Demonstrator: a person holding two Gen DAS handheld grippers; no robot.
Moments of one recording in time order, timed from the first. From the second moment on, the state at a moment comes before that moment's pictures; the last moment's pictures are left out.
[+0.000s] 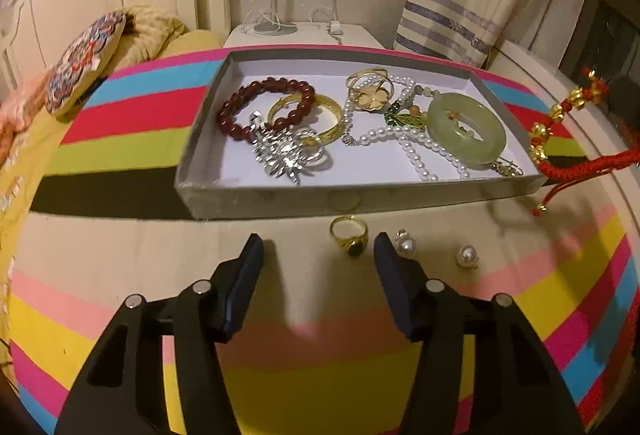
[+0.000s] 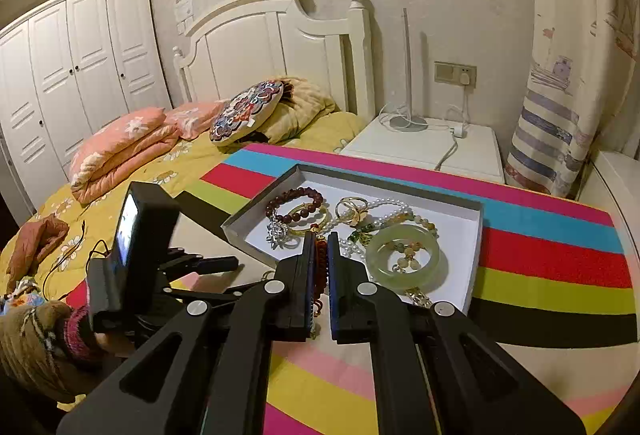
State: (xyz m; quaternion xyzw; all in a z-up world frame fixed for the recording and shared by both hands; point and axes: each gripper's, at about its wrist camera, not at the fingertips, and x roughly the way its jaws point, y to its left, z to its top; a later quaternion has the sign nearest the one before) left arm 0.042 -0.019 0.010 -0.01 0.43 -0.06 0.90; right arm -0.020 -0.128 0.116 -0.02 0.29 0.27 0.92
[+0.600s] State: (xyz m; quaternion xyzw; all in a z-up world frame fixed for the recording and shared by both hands) left arm 0.025 -0.025 0.035 0.01 0.38 -0.08 0.92; right arm -0.022 -0.135 0.118 -0.01 0.28 0.27 0.92
